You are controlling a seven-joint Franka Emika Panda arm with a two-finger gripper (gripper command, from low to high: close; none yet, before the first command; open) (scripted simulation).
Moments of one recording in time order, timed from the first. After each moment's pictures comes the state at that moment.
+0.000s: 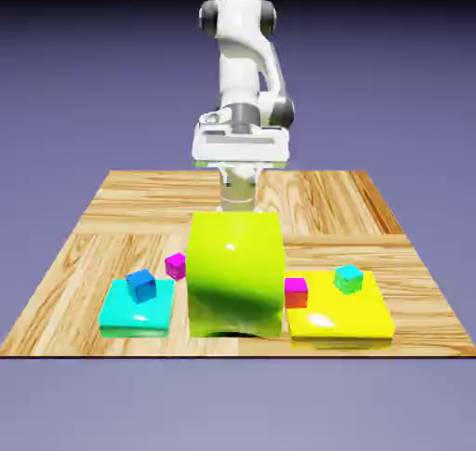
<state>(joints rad) 0.00 -0.53 -0.02 -2.79 0.01 2.98 0.74</state>
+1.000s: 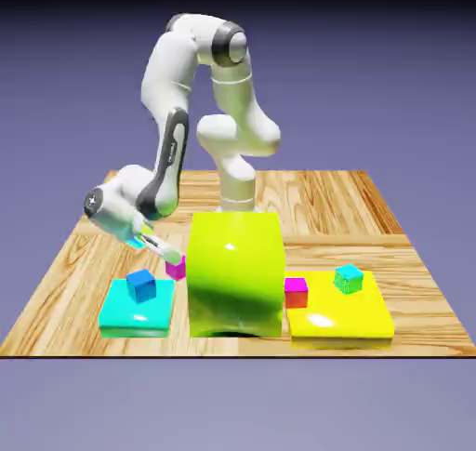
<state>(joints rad) -0.34 0.31 -0.33 -2.49 0.20 2.04 0.74</state>
